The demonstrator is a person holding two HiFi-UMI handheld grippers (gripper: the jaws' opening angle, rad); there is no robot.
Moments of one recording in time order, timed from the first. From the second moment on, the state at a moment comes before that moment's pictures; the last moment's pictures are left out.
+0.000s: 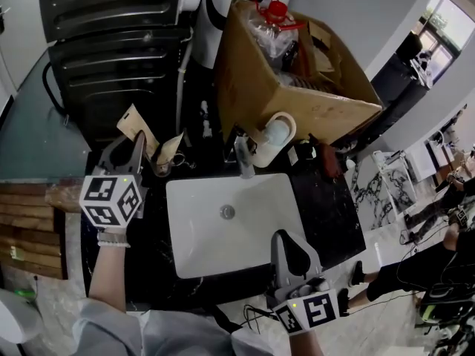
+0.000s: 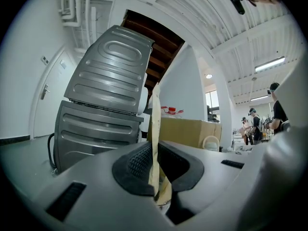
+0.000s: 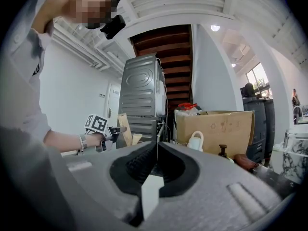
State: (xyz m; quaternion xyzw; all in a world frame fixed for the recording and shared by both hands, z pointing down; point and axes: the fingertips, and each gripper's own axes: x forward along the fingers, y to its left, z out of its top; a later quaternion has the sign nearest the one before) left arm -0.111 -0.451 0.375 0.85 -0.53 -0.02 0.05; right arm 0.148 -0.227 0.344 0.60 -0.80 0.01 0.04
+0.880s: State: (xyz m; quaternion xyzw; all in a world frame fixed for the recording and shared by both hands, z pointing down) left arm -0.092 -0.473 0.465 0.84 -0.53 0.07 0.10; right arm 0.147 -0.225 0.358 0.61 -0.79 0.03 0.04
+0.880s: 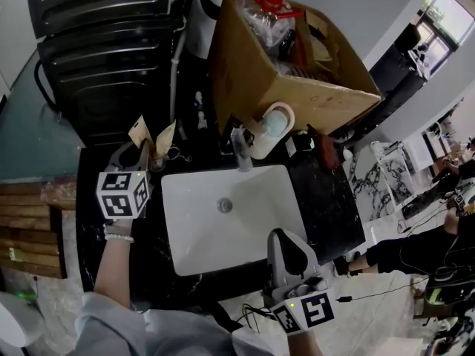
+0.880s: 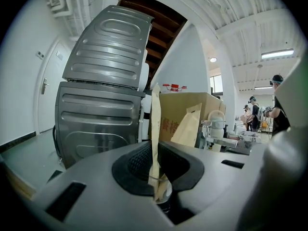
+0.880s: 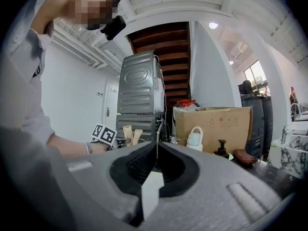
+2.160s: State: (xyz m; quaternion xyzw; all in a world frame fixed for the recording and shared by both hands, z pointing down) left arm -0.111 -0.433 0.437 0.85 -0.52 0.07 0.10; right arm 0.109 -0.230 0.343 0.56 -0.83 0.02 0.02
